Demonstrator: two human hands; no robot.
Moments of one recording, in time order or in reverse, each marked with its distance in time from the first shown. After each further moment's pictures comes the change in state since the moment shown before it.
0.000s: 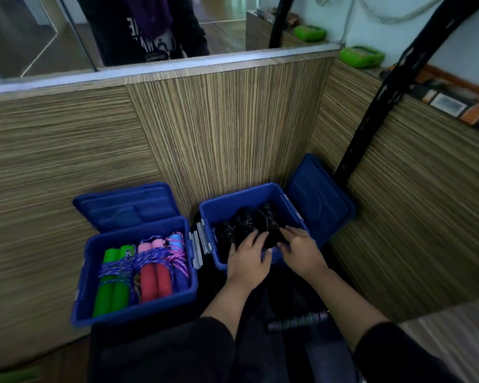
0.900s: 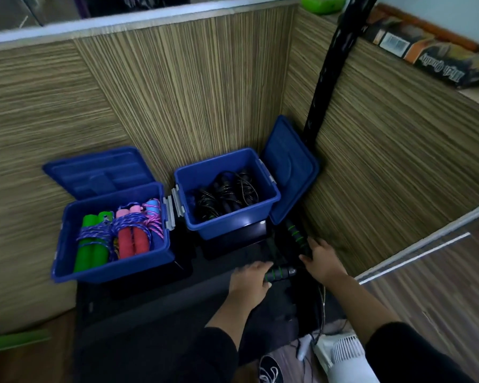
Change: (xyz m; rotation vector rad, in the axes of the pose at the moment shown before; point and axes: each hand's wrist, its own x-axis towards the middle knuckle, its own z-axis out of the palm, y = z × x) left_hand -0.086 0.032 0.102 0.172 -0.350 0.017; right_hand -0.098 0.117 0.011 -0.002 -0.211 0.332
